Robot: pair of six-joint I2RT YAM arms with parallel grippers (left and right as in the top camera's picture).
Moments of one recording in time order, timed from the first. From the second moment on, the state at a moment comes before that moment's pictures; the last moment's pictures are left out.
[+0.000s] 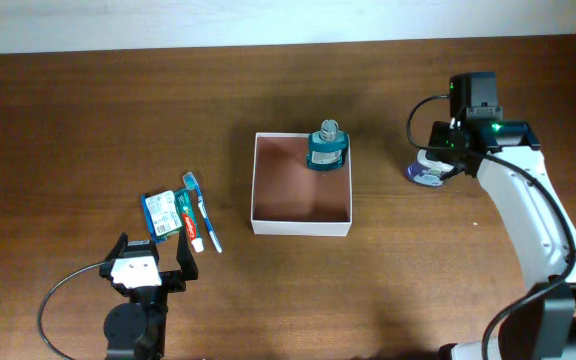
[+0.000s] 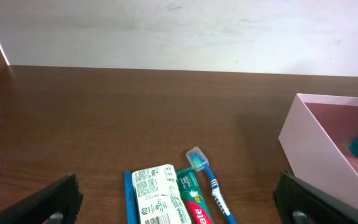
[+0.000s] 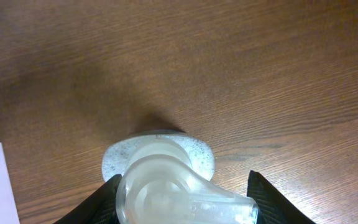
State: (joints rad) left arm -0.07 0.07 0.04 -0.12 -0.12 -0.04; right arm 0.00 1.61 1.33 -0.81 0.23 0.25
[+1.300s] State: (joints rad) left arm -0.07 0.07 0.04 -0.12 -0.12 -0.04; right arm 0.32 1.37 1.52 -0.95 0.06 0.25
